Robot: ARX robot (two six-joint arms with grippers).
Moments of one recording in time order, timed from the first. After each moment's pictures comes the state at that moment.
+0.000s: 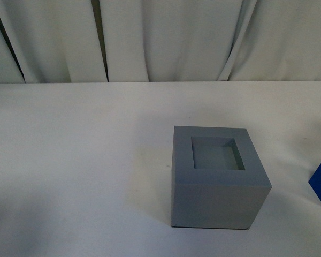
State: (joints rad) left arm 0.00 0.00 0.02 0.00 0.00 0.00; right arm -0.06 1.73 1.32 -0.99 -0.40 -1.55
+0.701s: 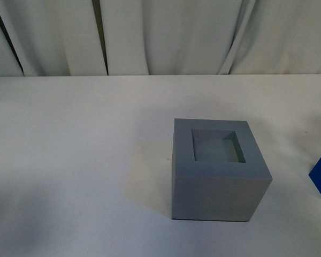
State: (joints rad) left arm 0.00 0.00 0.02 0.00 0.00 0.00; right arm -0.04 1.79 1.32 -0.94 -0.29 -1.57
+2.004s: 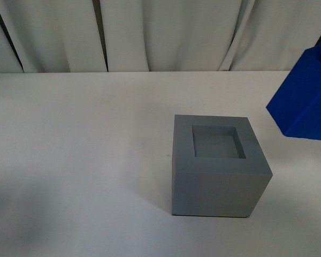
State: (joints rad) left arm 0.00 0.00 0.02 0.00 0.00 0.00; right arm 0.14 1.70 1.51 -1.14 -0.43 -1.47
